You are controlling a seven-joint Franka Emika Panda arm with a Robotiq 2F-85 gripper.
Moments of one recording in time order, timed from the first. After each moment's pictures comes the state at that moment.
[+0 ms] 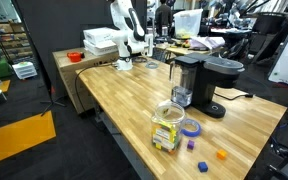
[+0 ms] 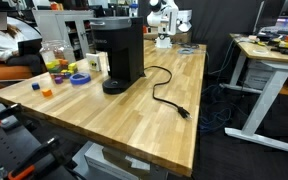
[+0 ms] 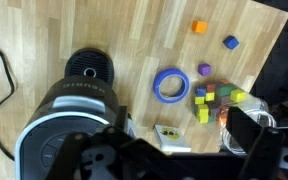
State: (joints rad) arm 0.16 -0.38 -0.10 -2.46 0.20 2.13 -0.48
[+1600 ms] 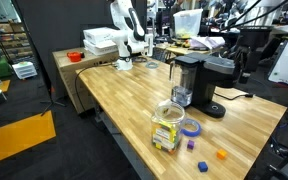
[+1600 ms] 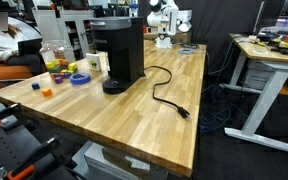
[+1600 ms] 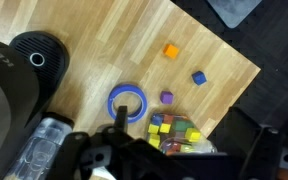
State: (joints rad) arm 0.27 -0.31 0.05 -2.45 0.18 2.11 -0.55
